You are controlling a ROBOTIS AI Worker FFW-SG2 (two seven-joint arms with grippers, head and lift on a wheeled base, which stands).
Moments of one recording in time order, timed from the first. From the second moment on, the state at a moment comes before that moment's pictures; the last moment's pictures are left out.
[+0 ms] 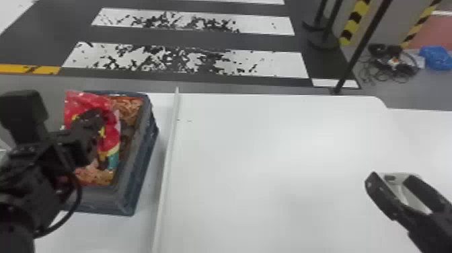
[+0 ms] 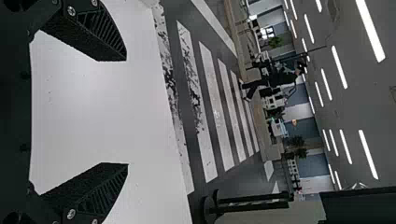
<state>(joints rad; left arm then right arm) 0.35 0.11 0.16 -2.32 0.28 0.79 0.11 0.88 -0.13 -0.41 -2.33 -0.56 0.29 0.28</state>
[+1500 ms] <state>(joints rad) 0.44 0.12 -0.09 -2.75 0.11 0.73 0.23 0.88 -0.15 -0.41 -2.30 -0.60 0.12 0.31</state>
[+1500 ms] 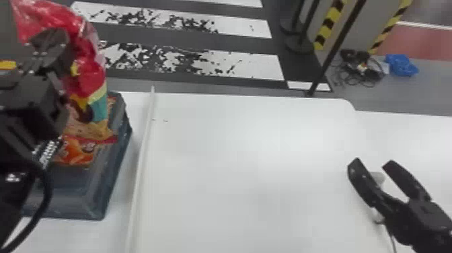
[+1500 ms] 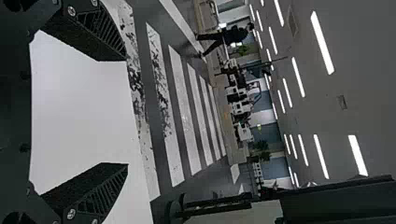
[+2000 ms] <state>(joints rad) 0.34 0.09 -0.38 -2.59 0.10 0.75 0.18 0.88 -0.16 -0.42 -2.27 -0.60 0.11 0.31</state>
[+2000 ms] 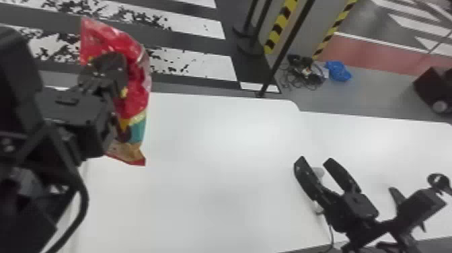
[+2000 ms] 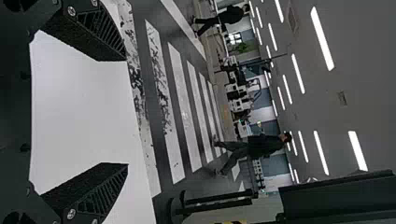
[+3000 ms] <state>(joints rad) 0.06 0.00 -0.55 -1.82 0.31 0.64 -0.01 0.83 -0.16 -0.43 -2.21 -0.58 0.08 0.31</state>
